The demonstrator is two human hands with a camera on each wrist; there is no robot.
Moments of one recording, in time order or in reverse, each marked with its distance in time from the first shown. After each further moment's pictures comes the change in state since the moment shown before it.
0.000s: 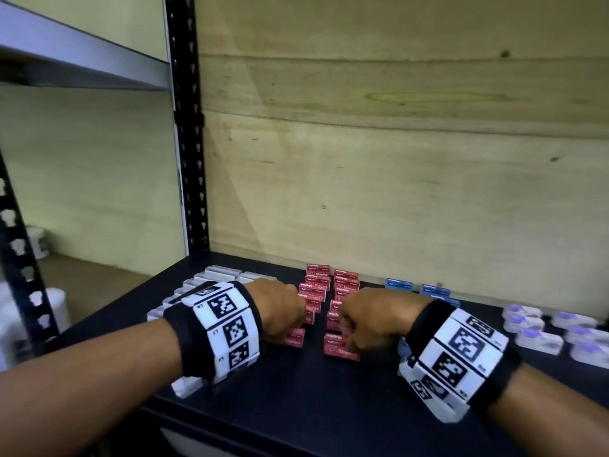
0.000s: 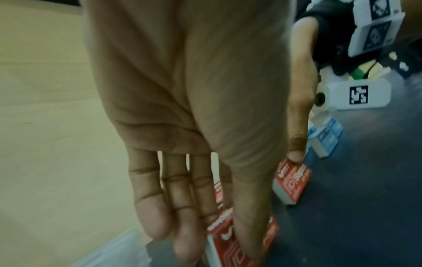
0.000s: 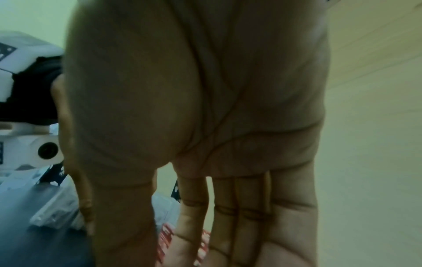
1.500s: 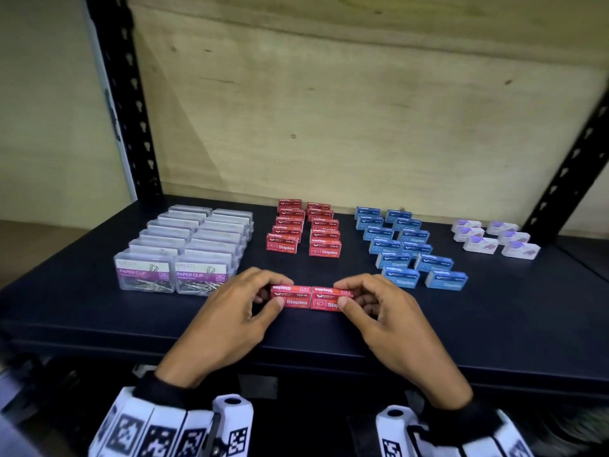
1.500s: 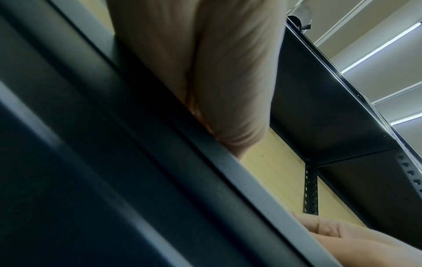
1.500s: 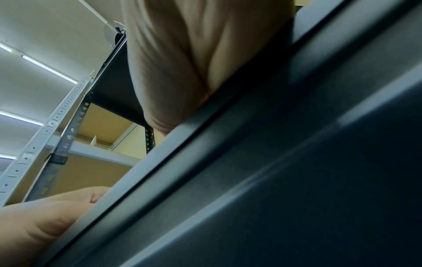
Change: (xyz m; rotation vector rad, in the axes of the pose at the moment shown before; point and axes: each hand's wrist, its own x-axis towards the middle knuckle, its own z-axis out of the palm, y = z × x) left_hand -0.042 0.017 0.136 -1.029 0.742 0.149; right_hand -0.061 -0.051 0.131 0.977 0.829 0.127
